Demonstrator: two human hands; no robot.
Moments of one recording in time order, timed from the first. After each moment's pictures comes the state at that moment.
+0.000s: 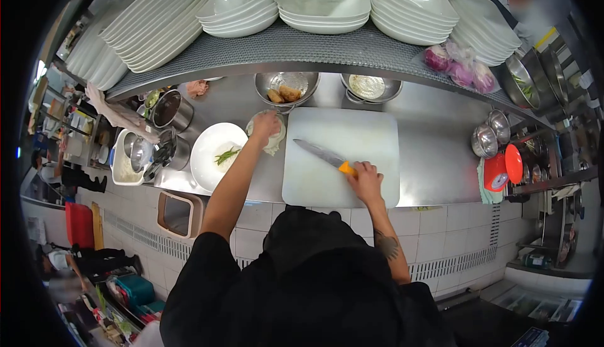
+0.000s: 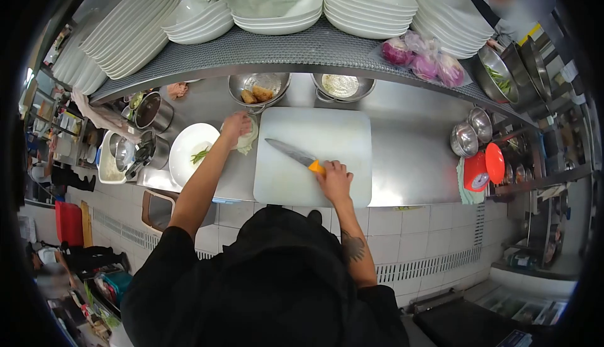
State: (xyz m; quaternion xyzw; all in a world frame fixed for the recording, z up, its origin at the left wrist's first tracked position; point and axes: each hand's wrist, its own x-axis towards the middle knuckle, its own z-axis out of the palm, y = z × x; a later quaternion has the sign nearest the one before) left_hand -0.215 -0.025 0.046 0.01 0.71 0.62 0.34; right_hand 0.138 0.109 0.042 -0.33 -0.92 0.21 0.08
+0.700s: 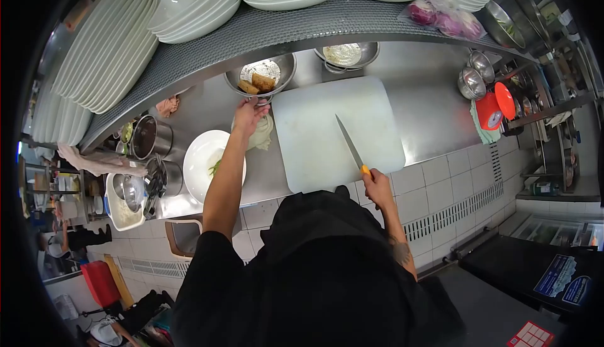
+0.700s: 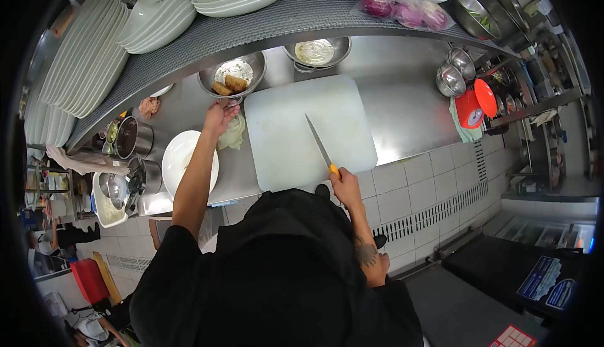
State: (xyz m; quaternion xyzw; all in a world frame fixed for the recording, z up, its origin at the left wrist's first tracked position) left_hand -0.253 -0.012 0.030 0.03 0.56 0.70 0.43; right_hand 0.200 0.038 0.039 -0.53 -0.70 0.47 0.09
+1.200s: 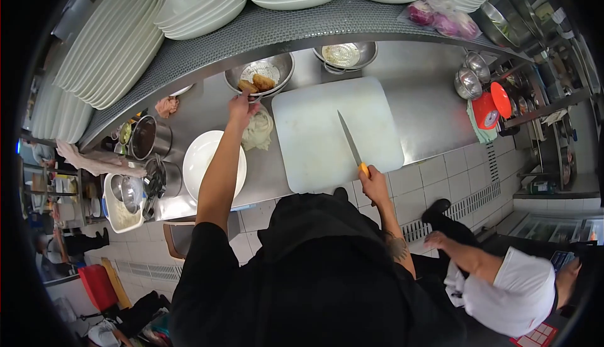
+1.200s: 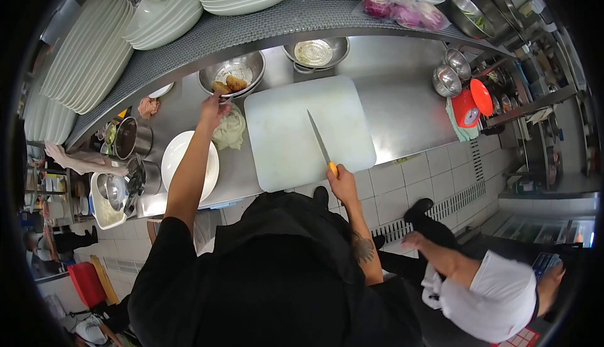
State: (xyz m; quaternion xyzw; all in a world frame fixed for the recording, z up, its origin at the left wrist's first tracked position) left_hand -0.280 -0.006 0.041 0.01 0.62 0.69 0.38; right_hand 0.199 0.038 -0.003 -0.49 -0.74 0.43 0.16
